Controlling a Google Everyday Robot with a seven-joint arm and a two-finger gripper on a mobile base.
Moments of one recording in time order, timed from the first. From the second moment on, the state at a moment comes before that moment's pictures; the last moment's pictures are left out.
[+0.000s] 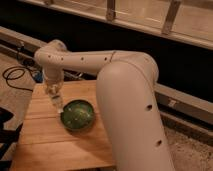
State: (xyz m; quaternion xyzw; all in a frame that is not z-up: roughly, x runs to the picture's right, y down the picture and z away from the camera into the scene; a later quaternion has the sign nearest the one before) arm -0.263 -0.003 0.775 -0.30 0.02 0.52 0.80
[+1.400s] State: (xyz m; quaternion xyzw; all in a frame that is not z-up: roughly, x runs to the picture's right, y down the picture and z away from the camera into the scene) arm -0.172 0.075 0.830 -0.31 0.07 0.58 0.75
